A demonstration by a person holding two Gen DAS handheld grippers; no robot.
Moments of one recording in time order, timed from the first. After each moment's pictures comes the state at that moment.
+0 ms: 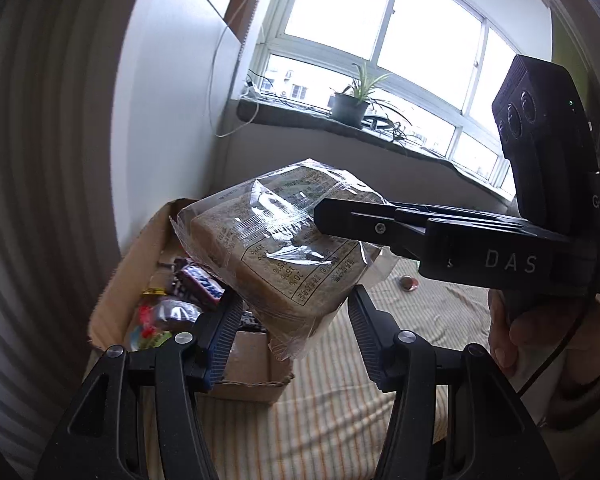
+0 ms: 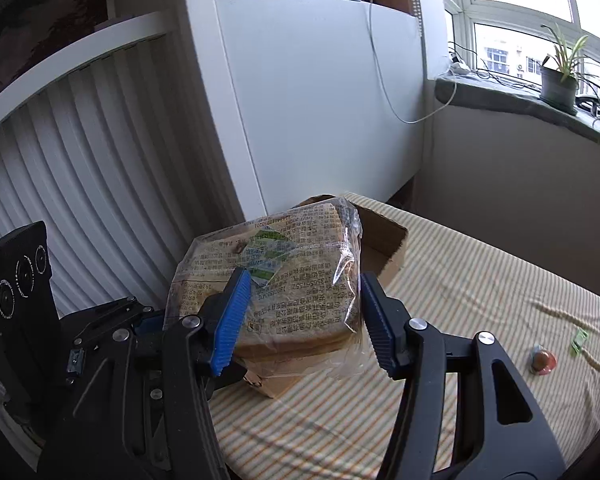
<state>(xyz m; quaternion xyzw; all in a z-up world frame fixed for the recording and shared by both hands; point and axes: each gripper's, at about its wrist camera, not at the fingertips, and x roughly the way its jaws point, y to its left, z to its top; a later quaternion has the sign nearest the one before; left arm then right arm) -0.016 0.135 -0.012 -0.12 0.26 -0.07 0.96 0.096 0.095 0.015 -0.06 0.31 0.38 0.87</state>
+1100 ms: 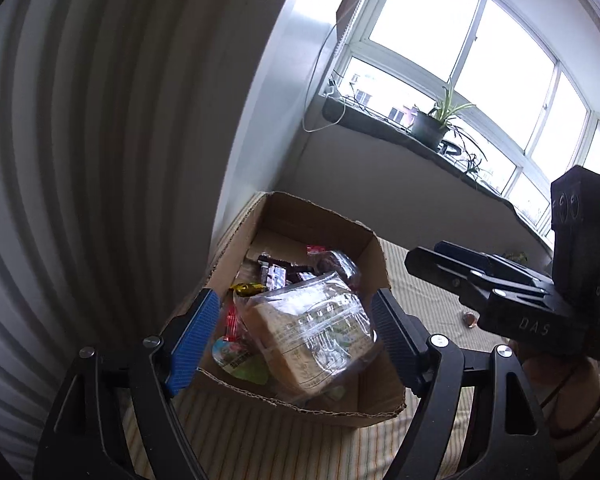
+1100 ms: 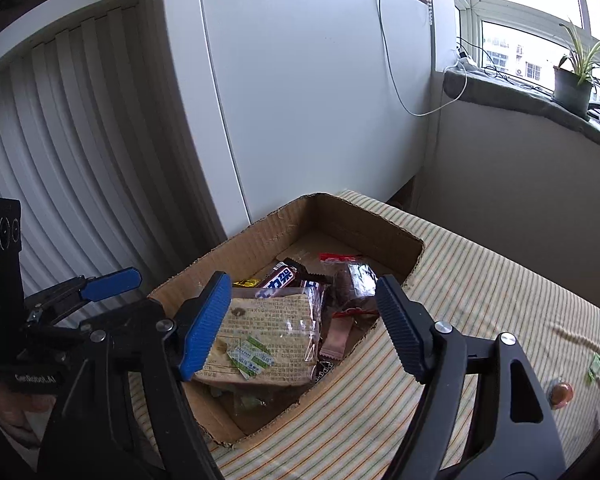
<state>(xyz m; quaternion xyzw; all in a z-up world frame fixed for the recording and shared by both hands) -0.001 0.205 -0.032 -0.20 0.27 0.03 0.94 0.127 0.118 -0.026 -0.08 0.31 0.36 0.87</state>
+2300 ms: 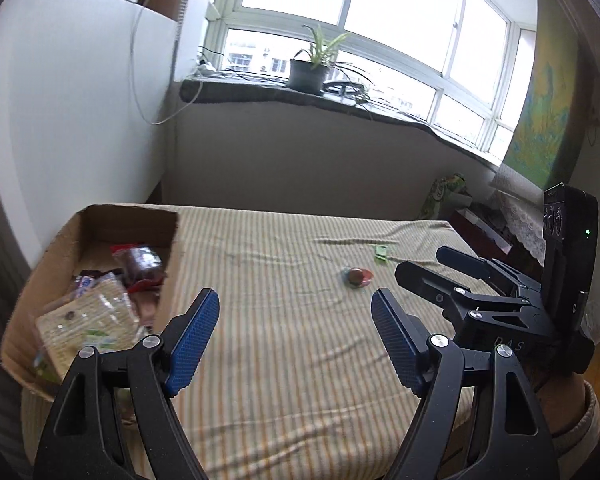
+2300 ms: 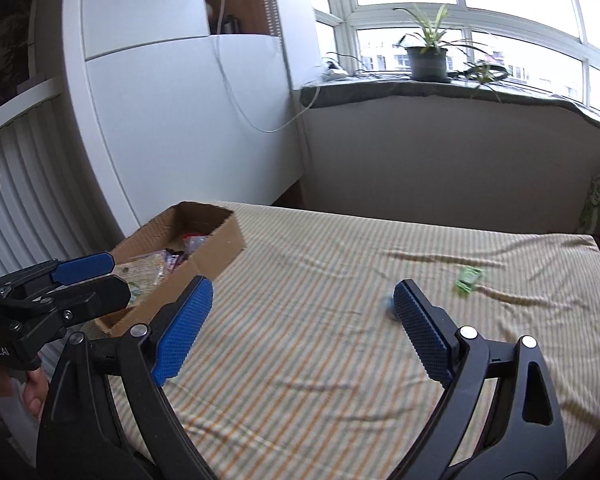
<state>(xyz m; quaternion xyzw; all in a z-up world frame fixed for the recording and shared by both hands) 0.048 0.006 -0.006 -0.07 0.31 -0.11 0.94 0.100 -0.107 -0.026 0.01 0.28 0.21 0.94</state>
